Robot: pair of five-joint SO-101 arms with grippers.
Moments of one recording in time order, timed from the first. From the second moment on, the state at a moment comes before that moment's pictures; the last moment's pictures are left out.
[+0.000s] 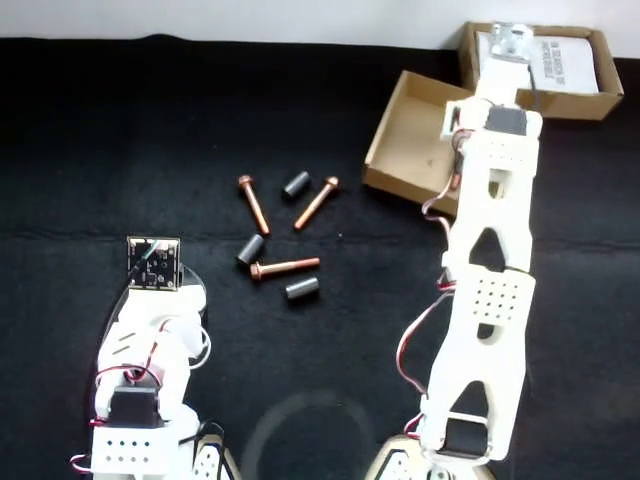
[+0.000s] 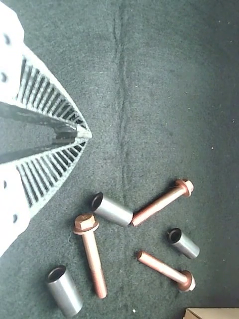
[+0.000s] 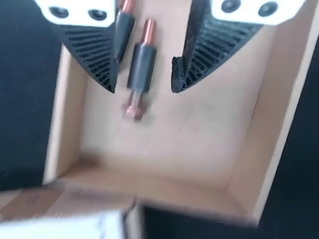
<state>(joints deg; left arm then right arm) -4.7 -102.4 96.1 46.1 1.5 0.5 56.1 -67.6 73.3 -1.9</state>
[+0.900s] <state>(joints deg) -4.7 -102.4 96.1 46.1 1.5 -29.4 12.9 -24.4 100.4 32.4</state>
